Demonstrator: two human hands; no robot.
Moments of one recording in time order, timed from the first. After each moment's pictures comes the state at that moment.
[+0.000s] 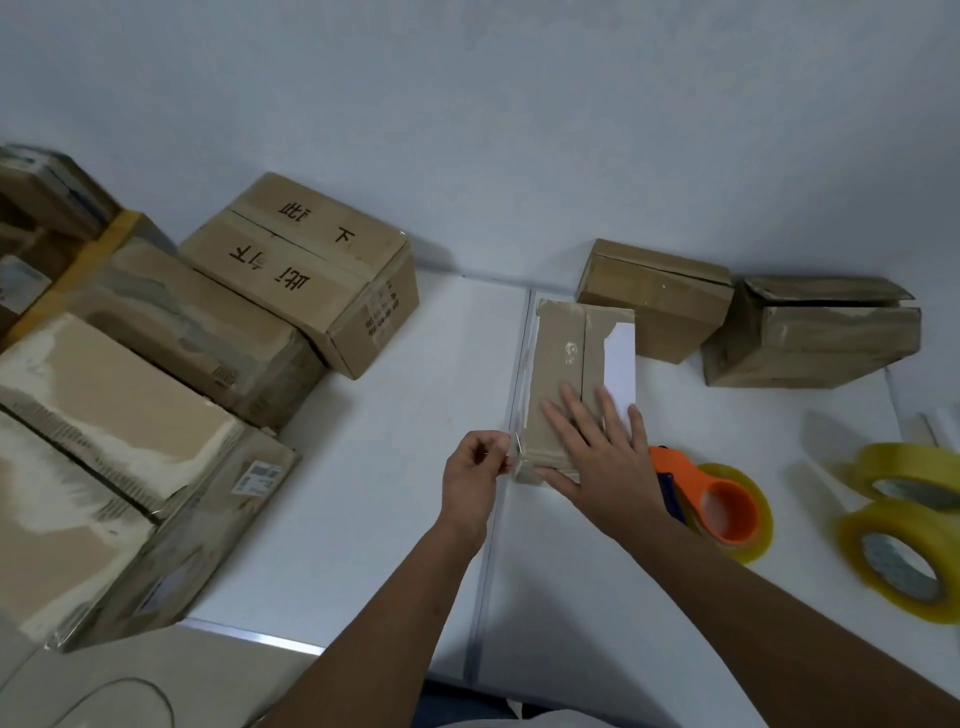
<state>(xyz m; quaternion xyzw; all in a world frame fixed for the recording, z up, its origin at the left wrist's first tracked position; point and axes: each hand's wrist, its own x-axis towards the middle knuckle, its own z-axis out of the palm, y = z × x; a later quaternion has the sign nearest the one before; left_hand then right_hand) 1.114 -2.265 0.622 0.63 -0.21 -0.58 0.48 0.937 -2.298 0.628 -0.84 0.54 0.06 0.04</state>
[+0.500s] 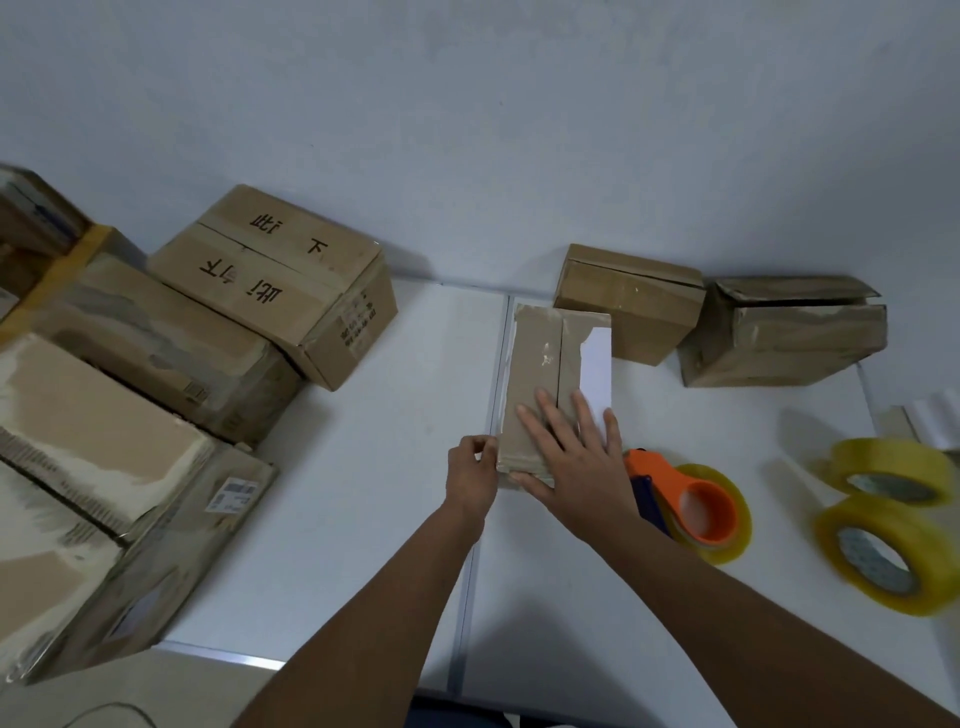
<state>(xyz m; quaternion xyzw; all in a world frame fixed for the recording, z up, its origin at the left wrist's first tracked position) 1.092 -2.291 0.614 0.72 -0.26 -0.54 0.35 0.942 -2.300 0.628 -0.83 0.55 0.06 0.06</state>
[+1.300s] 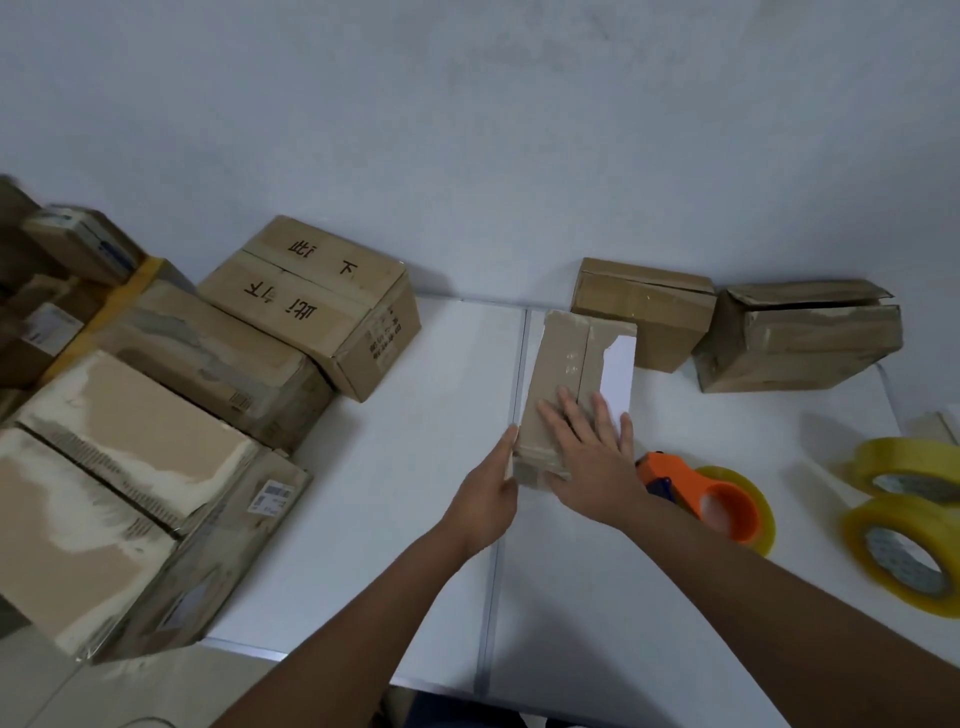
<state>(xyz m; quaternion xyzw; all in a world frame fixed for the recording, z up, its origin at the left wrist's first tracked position) 1.122 -2.258 0.657 0.63 -0.58 -0.48 0.19 0.953 -2.305 0.650 -0.80 0.57 0.04 0.19</state>
